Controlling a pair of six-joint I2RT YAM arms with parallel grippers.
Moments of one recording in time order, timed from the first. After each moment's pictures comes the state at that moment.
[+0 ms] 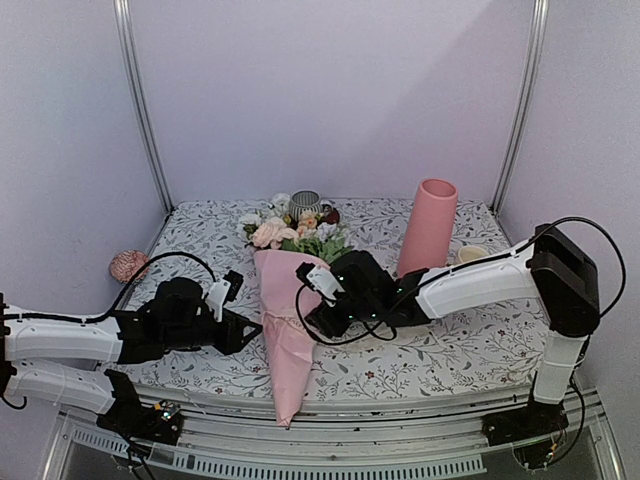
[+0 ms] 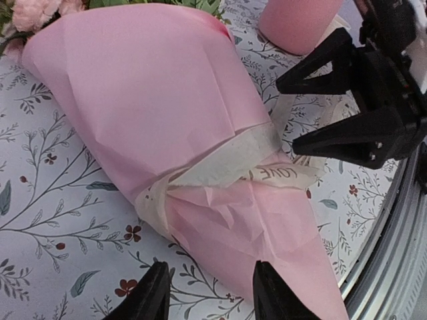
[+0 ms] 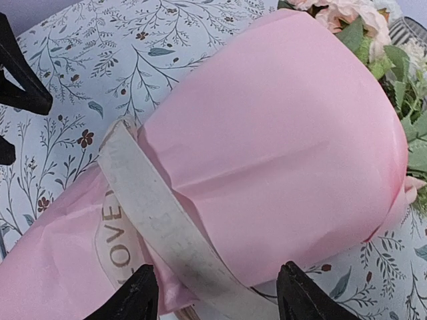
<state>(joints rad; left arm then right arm) -0.83 1.06 0.35 0.14 0.02 -0.35 1.04 1.86 1.12 0.05 0.08 0.03</state>
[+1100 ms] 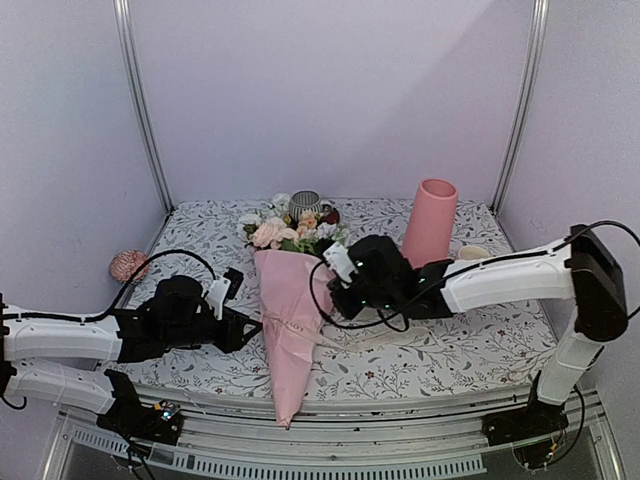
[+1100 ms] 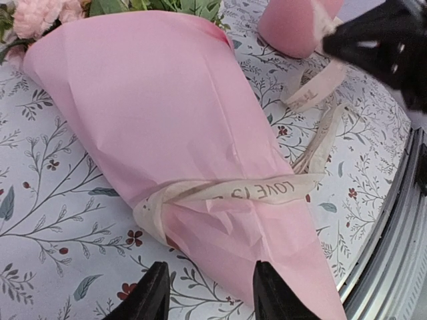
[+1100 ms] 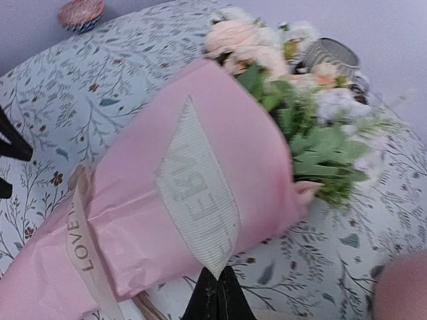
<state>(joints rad) -0.83 1.06 0.36 0.13 0.01 -0.34 1.05 1.79 1.13 0.03 0.24 0.01</state>
